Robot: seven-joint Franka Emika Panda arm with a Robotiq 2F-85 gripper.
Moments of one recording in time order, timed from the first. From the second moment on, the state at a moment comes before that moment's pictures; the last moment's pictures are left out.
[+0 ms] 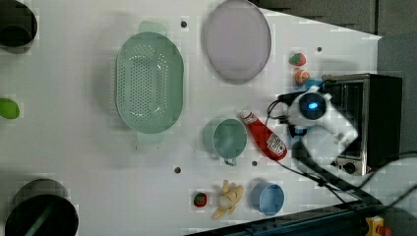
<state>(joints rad) 0.14 0.57 -0.11 -2.20 -0.91 0.75 -0.07</state>
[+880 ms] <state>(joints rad) 0.16 0.31 -0.13 -2.15 -0.47 0.72 0.01</state>
